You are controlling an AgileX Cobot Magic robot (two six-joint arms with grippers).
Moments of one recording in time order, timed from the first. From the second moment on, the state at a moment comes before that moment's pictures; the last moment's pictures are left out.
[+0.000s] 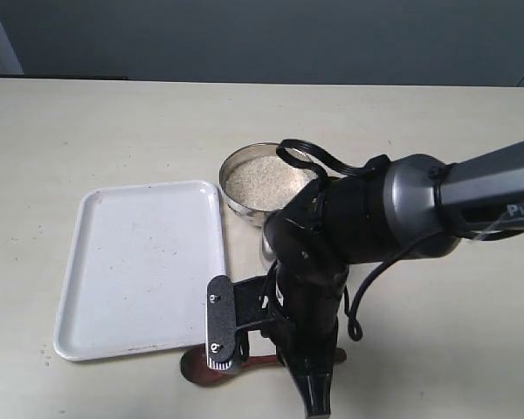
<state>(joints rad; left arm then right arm) -0.32 0.00 0.00 -0.13 0.25 0.28 1.06 1.90 -0.98 0.03 0.73 -0.79</state>
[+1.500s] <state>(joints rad) -0.32 0.00 0.00 -0.13 0.25 0.28 0.96 1.84 -1.20 -1.14 0.91 -0.27</state>
